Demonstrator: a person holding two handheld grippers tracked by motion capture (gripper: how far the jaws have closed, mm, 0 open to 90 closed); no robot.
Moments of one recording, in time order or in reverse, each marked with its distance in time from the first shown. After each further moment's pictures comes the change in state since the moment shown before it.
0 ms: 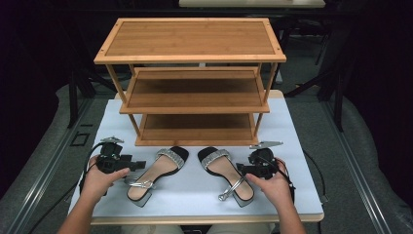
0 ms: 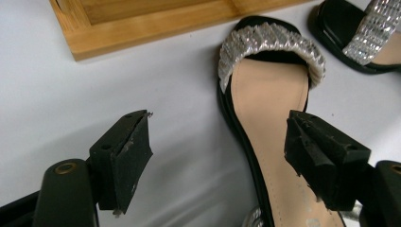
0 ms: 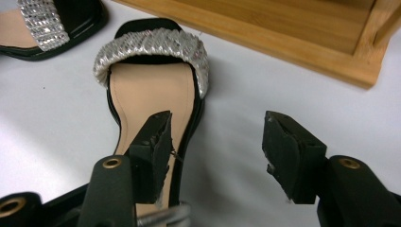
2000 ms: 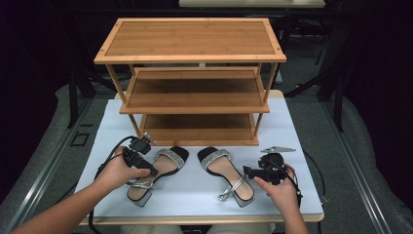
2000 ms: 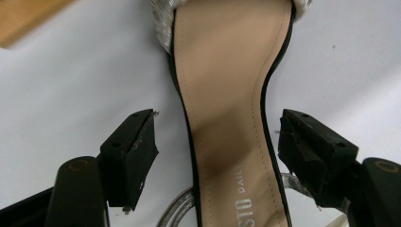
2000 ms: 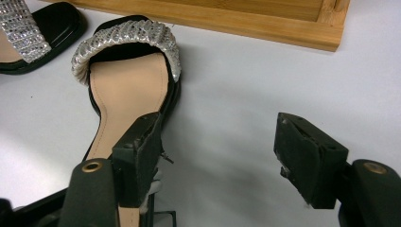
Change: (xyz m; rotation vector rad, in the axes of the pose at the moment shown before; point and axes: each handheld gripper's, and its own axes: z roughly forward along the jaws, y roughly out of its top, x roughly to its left) left arm -0.070 0.043 0.031 0.451 0.152 0.170; right arm -0.014 -0.020 -0.010 -0.034 -0.034 0.126
